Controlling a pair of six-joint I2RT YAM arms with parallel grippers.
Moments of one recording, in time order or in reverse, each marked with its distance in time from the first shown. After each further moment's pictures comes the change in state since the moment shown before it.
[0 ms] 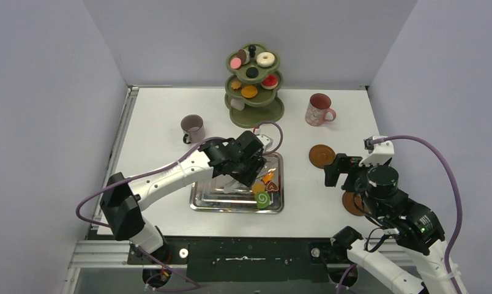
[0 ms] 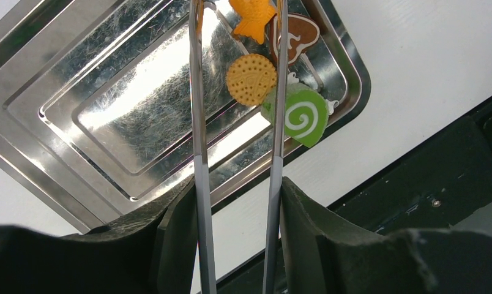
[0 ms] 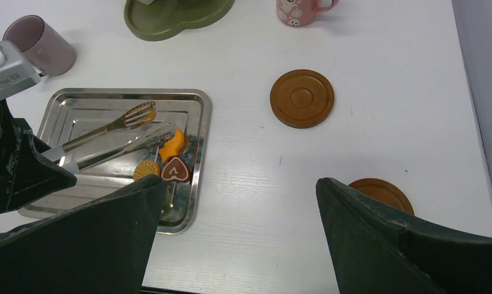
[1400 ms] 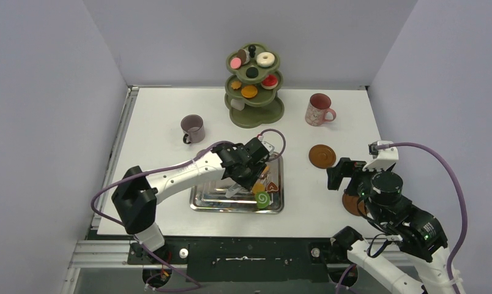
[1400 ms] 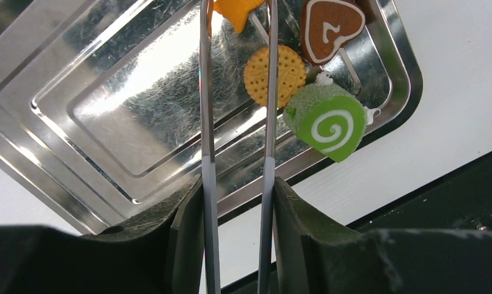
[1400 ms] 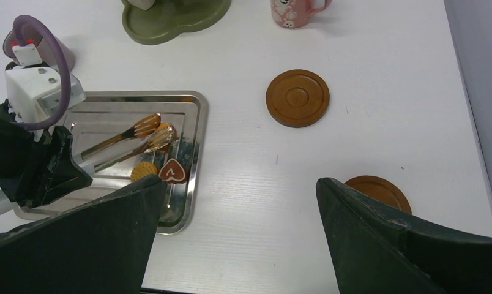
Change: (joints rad) left arm -0.021 0.106 -0.028 0.017 -0.055 -0.013; right arm 0.000 -0.058 -0.027 -0.011 0.017 0.002
